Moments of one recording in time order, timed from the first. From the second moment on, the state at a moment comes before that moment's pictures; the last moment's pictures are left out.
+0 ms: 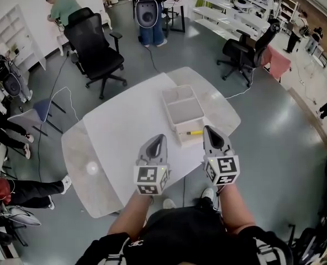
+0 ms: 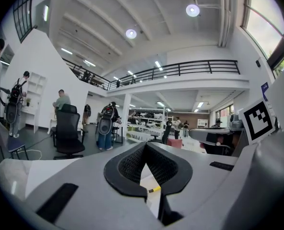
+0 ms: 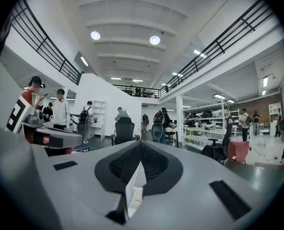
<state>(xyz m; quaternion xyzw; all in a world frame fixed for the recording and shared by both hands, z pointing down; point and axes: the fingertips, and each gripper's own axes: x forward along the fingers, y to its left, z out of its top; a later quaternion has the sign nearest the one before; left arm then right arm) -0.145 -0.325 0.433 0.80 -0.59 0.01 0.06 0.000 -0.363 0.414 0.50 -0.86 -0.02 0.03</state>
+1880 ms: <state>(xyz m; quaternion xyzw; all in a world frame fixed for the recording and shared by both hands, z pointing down) -0.146 -0.346 0.458 0.63 -0.78 0.03 0.08 -0.015 -0.456 0.629 0.03 -0.88 -0.13 0.45</state>
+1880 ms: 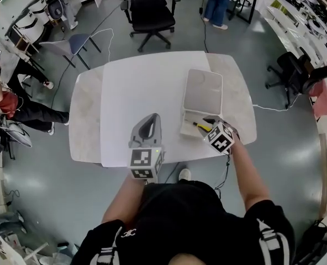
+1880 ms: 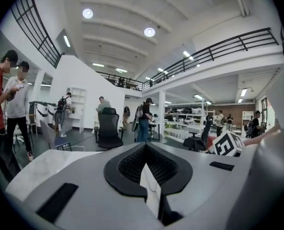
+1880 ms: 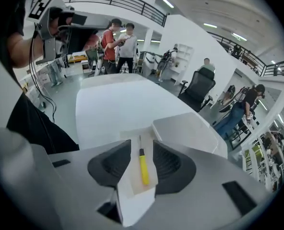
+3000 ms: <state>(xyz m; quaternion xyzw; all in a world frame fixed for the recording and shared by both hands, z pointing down) -0.172 -0.309 0.478 0.56 -0.82 0.06 0.10 -0.026 -0.482 0.754 -0.05 -0.79 -0.13 0.60</state>
